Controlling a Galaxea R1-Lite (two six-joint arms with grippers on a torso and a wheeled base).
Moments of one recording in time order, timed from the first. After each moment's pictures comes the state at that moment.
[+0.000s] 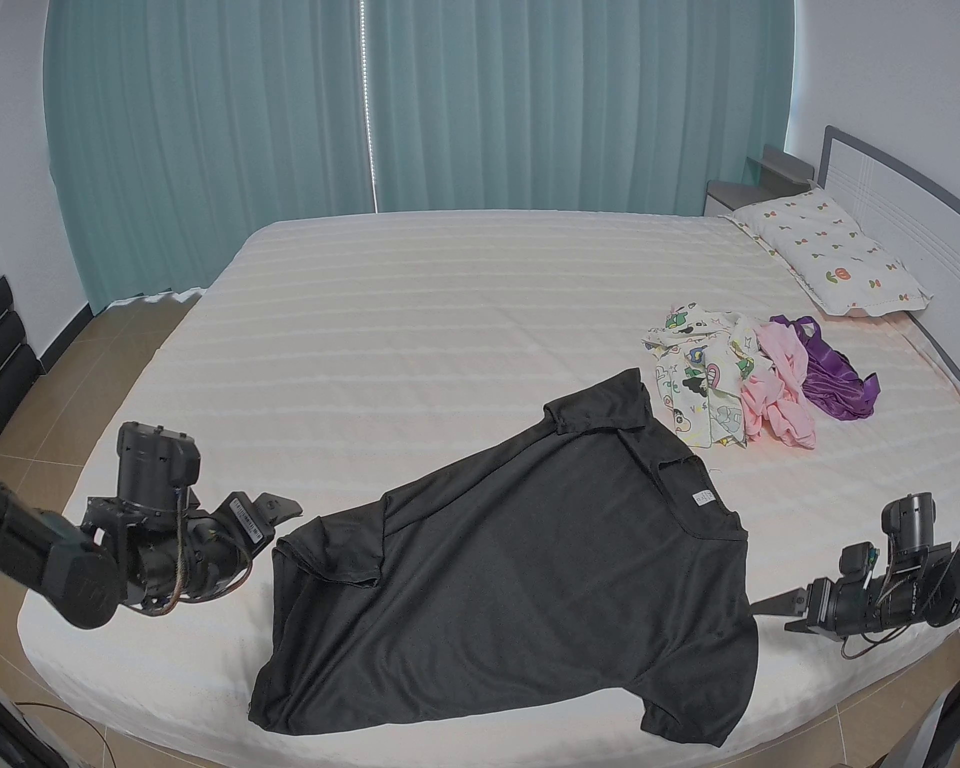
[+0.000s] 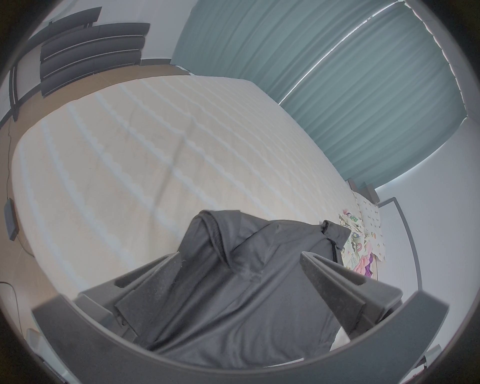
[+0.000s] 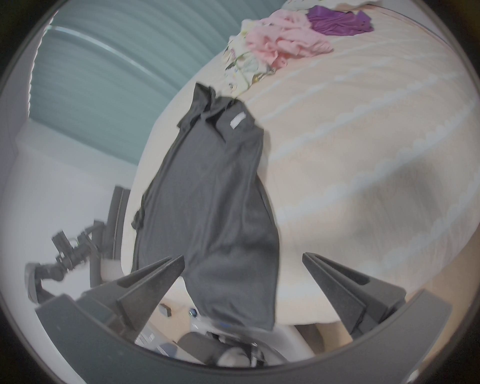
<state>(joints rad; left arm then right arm) -0.27 1.66 -0.52 -0.47 0.06 -0.90 -0.13 1.77 -0.22 -0.59 0.54 0.28</state>
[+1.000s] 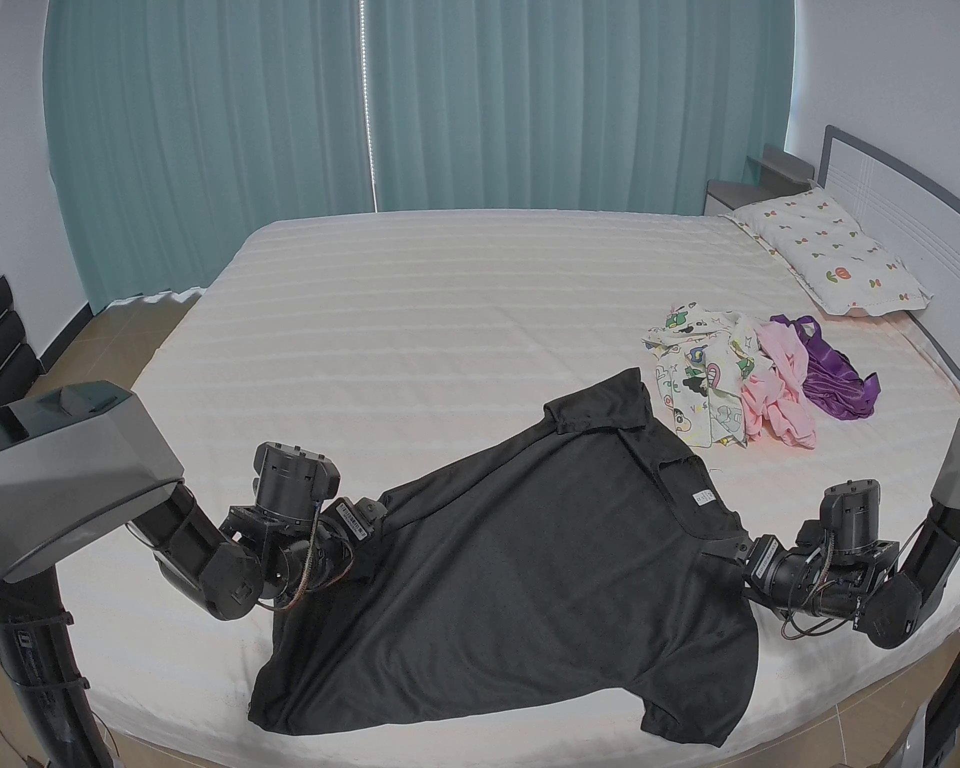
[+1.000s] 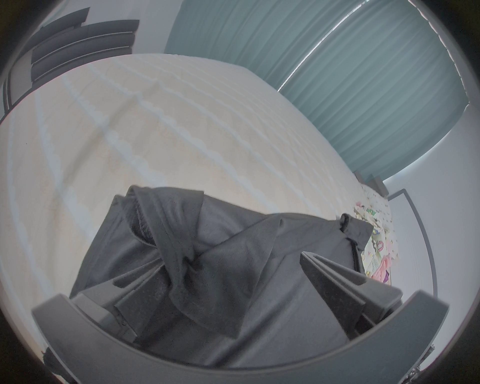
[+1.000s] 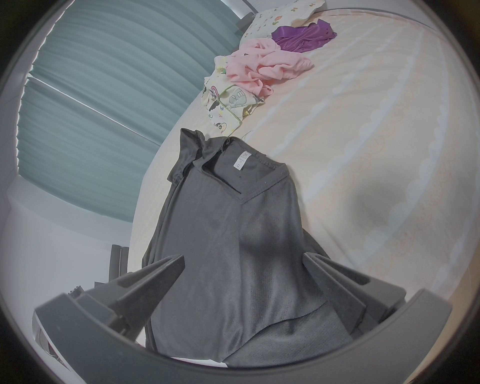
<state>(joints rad) -0.40 2.12 -0.76 -0.67 0.17 -0.95 0.18 1.94 -0.26 -1.04 0.15 0.84</state>
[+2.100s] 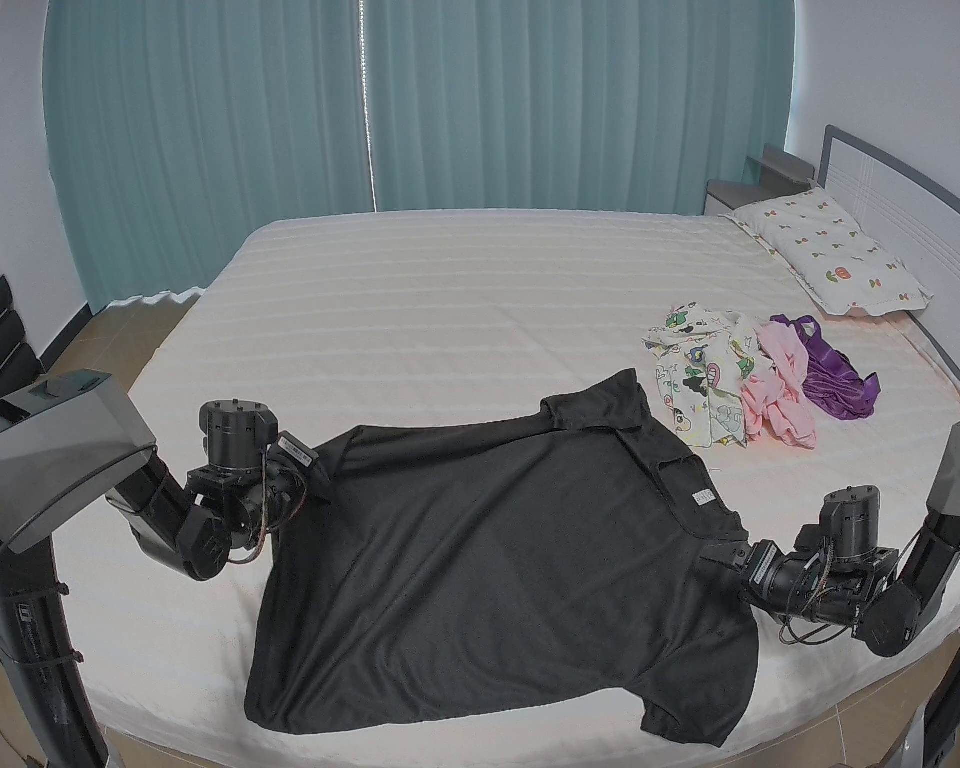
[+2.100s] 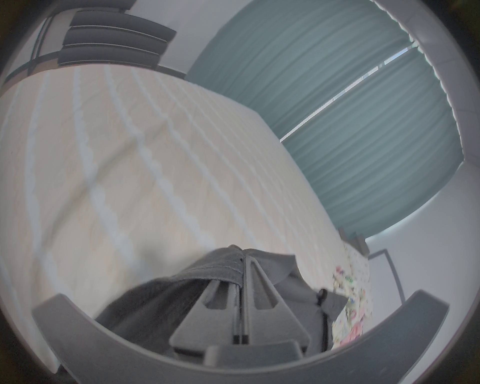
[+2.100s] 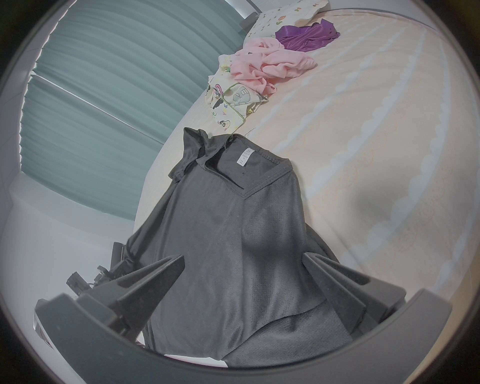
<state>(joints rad) -0.23 2.15 -0.83 -0.88 0.18 -1.05 0.20 1.96 -0.23 -1.10 0.15 0.84</state>
